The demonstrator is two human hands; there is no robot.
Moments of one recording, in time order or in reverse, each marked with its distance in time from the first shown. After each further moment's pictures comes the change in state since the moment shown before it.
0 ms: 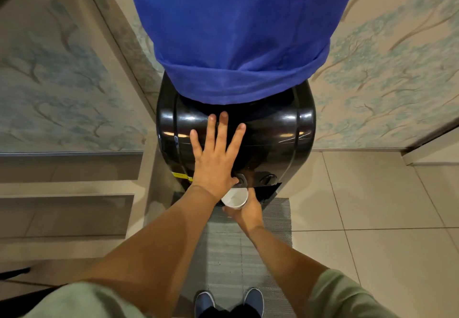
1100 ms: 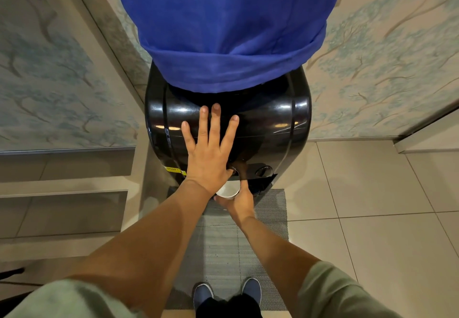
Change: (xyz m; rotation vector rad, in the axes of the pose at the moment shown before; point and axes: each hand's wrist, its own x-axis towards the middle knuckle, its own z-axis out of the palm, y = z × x) left_hand 0.003 -0.002 0.019 0.154 0.298 0.046; right_hand 0.003 -0.005 0.011 0.278 0.039 0.007
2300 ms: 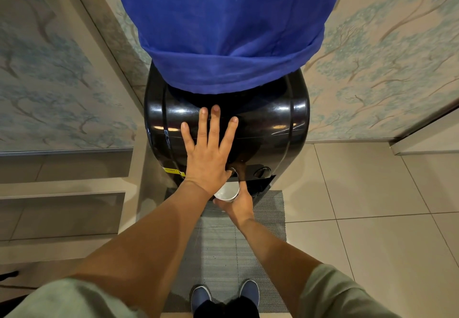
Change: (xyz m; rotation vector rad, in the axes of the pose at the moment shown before) left_hand 0.000 0.000 0.000 0.024 -0.010 0.001; right_hand 0.005 0.009 0.000 -0.055 0.007 -0.006
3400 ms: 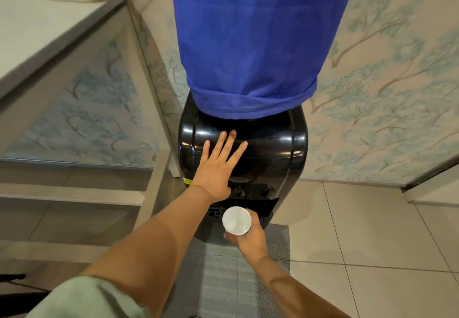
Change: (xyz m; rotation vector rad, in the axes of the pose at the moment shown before) left_hand -0.006 -0.022 -0.032 -0.177 -0.306 0.089; right_hand -0.064 0.002 -0.029 -0.127 -0.058 -0.118
